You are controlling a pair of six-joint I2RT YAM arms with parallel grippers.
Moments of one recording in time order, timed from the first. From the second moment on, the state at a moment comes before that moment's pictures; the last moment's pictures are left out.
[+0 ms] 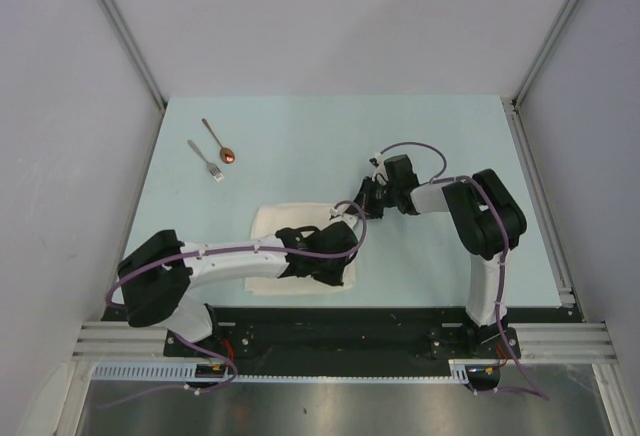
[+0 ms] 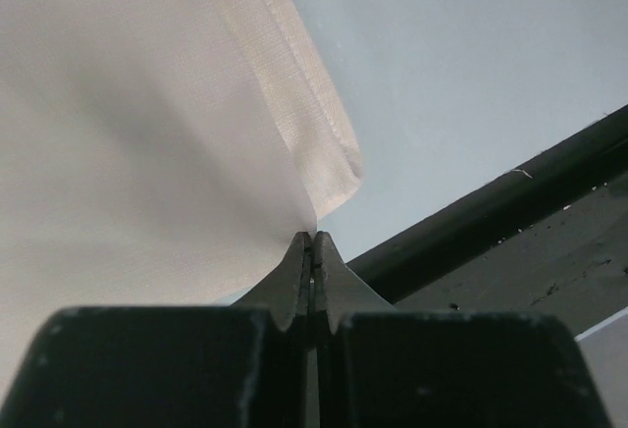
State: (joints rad) left arm -1.13 1.52 0.92 -0.46 -0.10 -0.72; right arm 0.42 1.98 0.99 0.20 -0.66 0.73
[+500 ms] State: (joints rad) left arm -1.13 1.61 1.06 -0.46 -0.10 -0.71; right arm 0.38 2.06 1.05 0.28 -0.67 0.84
